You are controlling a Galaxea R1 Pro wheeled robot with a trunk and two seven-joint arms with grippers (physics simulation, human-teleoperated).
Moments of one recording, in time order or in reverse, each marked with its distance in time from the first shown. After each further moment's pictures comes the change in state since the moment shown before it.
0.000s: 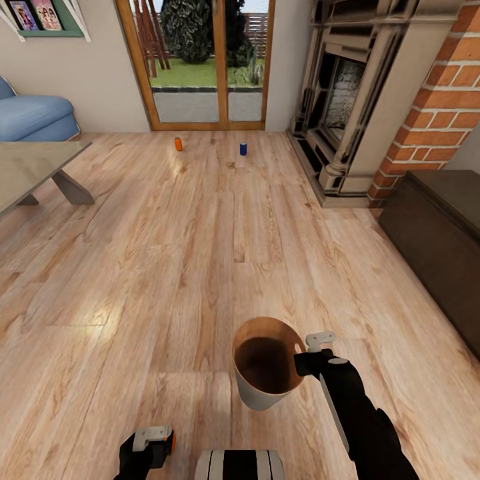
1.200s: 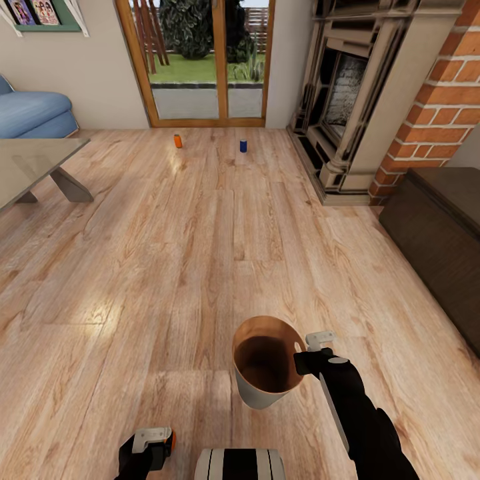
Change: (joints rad) left arm 0.000 0.002 0.000 0.012 0.000 -0.002 0.002; right arm 0.000 0.002 0.000 -0.008 -0.001 0.001 -0.001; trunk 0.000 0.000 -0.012
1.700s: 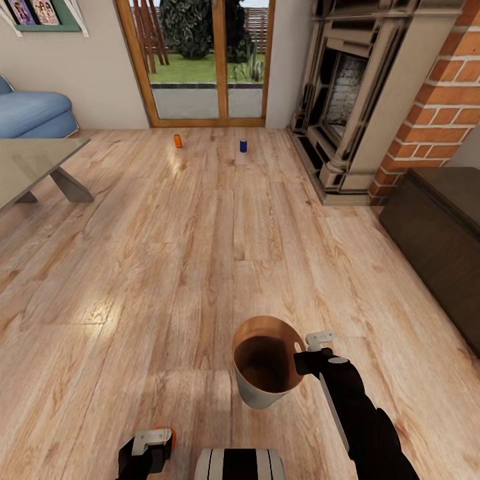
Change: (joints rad) left arm 0.000 0.000 0.000 0.013 0.001 0.000 0.000; right arm 0.000 0.000 0.000 0.000 0.000 0.000 0.000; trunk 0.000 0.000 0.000
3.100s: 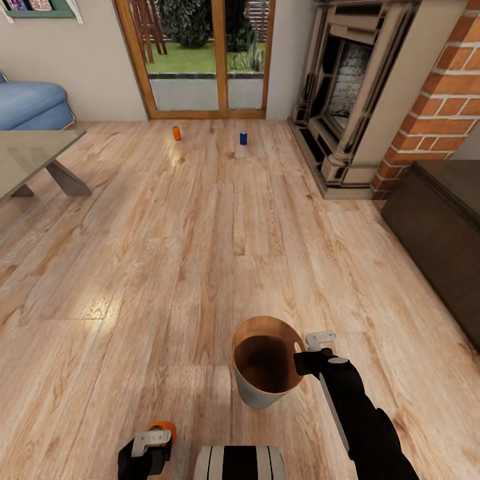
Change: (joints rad) left arm 0.001 0.001 0.000 0.008 -0.001 0.000 0.000; right arm 0.000 0.000 0.000 0.001 -0.001 0.000 0.000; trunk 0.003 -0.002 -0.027
